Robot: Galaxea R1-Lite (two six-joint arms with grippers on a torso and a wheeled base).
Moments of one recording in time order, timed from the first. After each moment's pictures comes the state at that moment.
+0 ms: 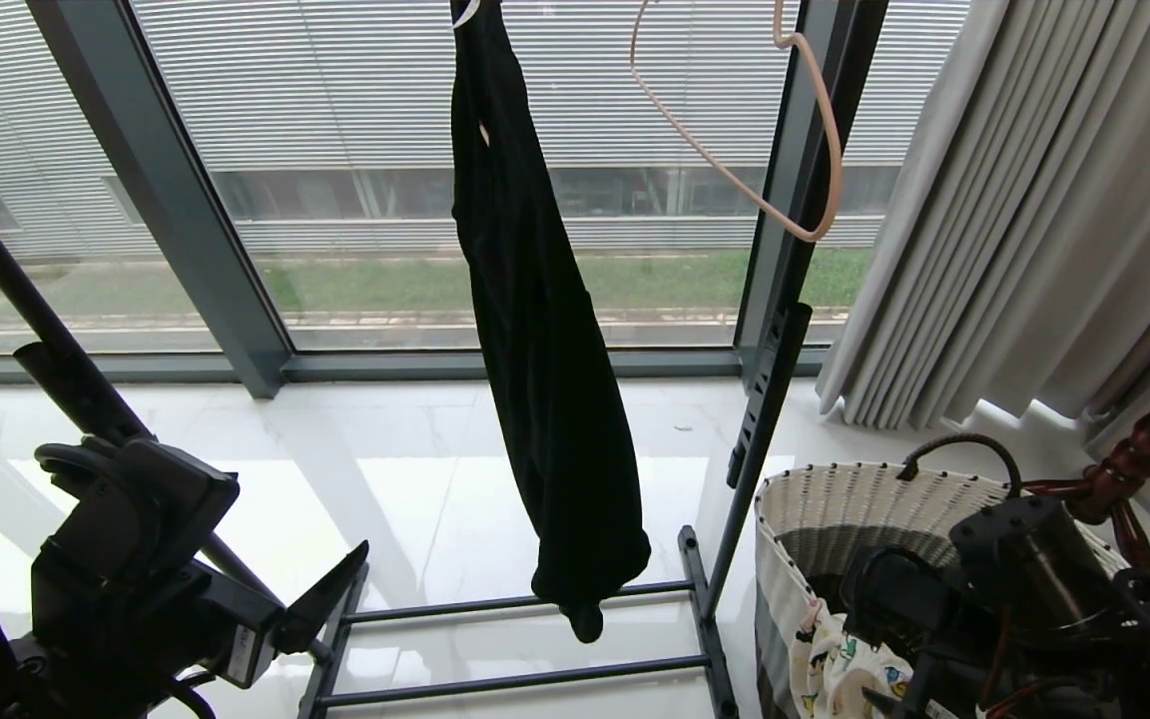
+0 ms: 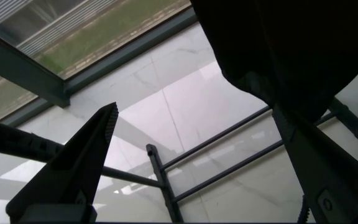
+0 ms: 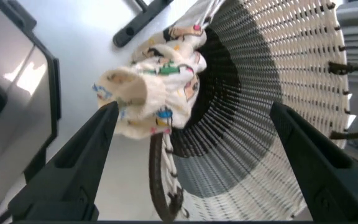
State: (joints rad) left arm -0.49 1.18 -0.26 -0.65 0.28 0.38; right arm 0.67 1.61 -0.47 -0.27 -0.25 -0.44
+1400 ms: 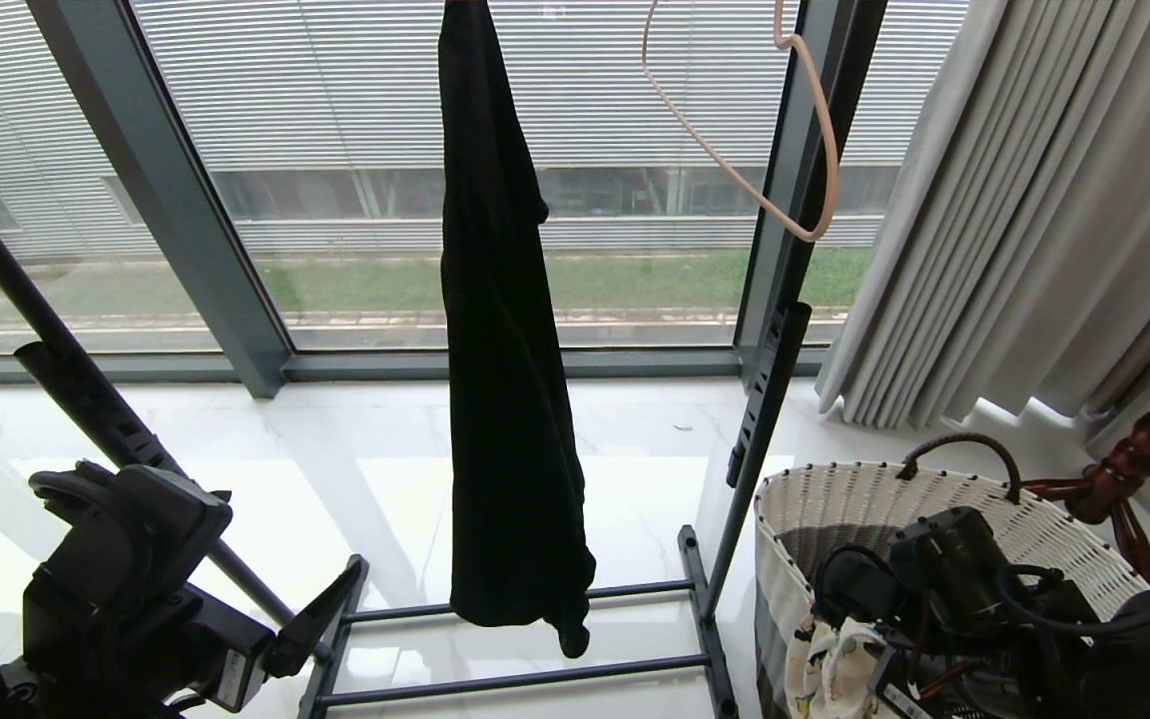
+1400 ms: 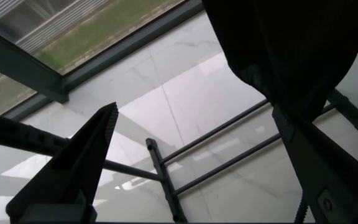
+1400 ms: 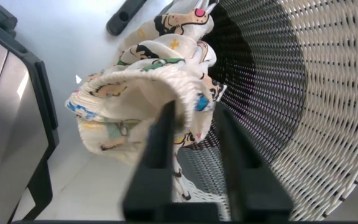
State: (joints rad) left arm -0.49 1.16 -0.22 -0.65 0.28 0.38; right arm 0.61 1.82 -0.48 -0.40 -0.28 -0.39
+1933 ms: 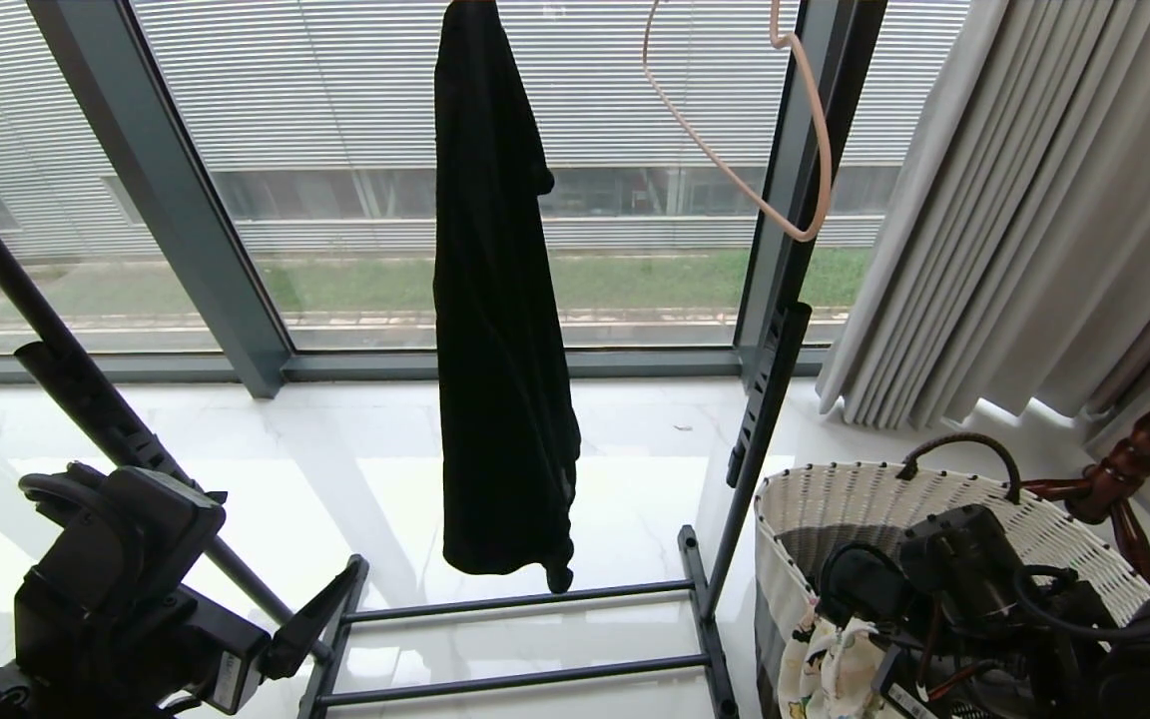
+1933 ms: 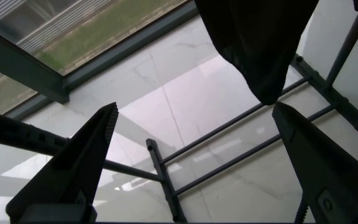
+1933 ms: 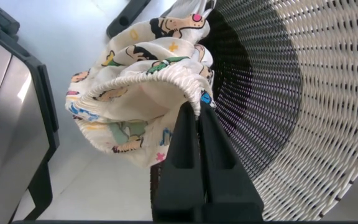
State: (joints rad) left arm -0.49 1.15 -0.22 -0.65 0.28 0.38; right arm 0.62 1.78 -0.47 -0.39 -0.28 -0.39
